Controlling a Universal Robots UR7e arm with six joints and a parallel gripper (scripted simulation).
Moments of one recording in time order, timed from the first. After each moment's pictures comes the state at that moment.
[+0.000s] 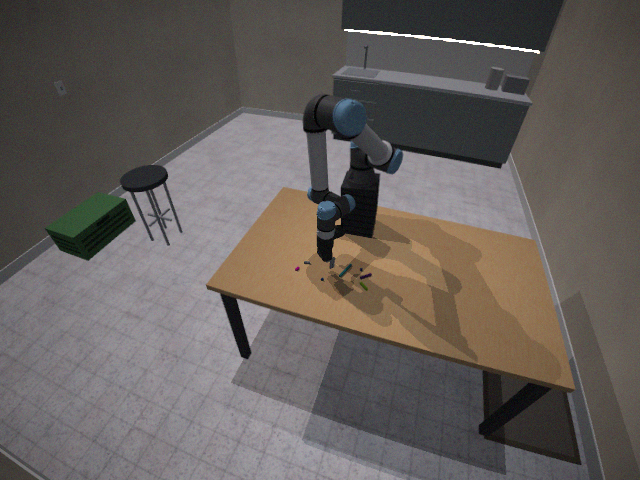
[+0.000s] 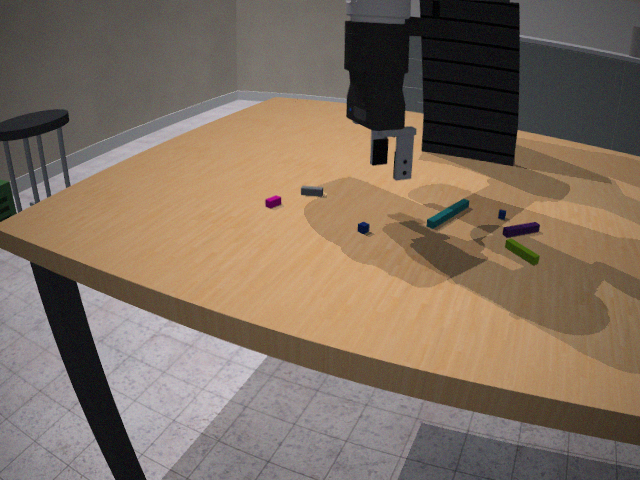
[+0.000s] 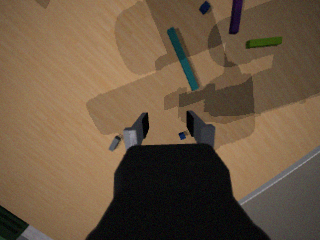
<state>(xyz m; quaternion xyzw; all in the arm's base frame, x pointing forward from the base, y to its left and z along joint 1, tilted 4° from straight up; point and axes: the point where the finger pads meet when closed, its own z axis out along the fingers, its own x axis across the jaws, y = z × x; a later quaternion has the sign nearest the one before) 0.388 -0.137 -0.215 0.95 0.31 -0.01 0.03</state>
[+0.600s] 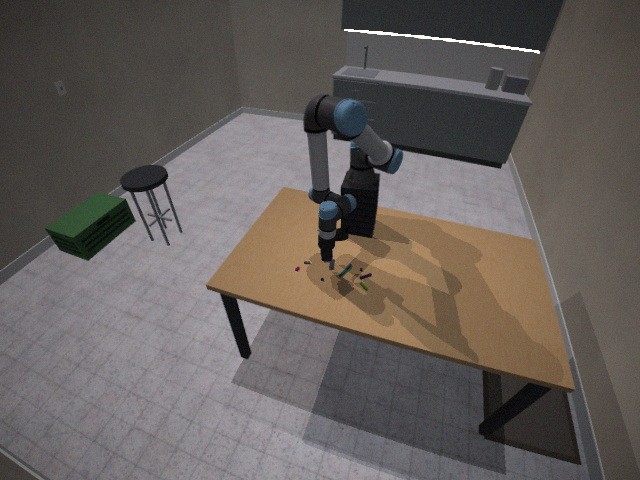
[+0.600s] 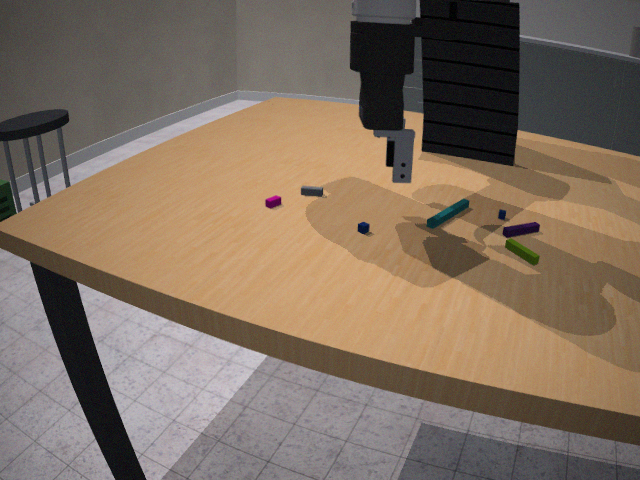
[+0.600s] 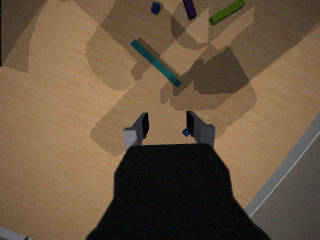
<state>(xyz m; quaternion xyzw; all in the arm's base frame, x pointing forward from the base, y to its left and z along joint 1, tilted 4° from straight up) 0.395 -0.127 -0.216 0.99 0.11 -0.01 0.03</state>
